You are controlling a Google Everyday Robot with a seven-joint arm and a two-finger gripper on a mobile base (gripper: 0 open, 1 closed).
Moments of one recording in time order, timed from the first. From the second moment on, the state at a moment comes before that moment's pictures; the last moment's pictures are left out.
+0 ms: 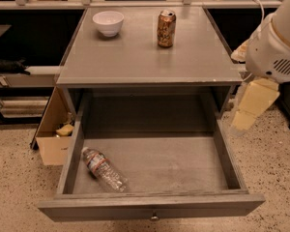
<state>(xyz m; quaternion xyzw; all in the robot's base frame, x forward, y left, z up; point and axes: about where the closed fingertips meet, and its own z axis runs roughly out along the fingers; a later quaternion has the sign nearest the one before) 0.443 -0.175 0.950 -0.60 0.78 0.00 0.17</state>
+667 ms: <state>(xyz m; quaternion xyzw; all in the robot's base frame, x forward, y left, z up) 0.448 -0.103 0.851 -0.60 0.79 0.05 0.12</state>
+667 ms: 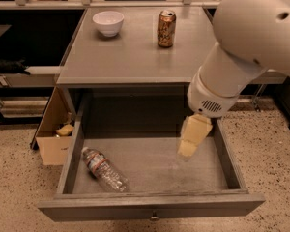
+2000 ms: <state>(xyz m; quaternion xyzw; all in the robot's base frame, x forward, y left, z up) 0.467 -0.017 0.789 -0.55 0.82 0.09 0.14</state>
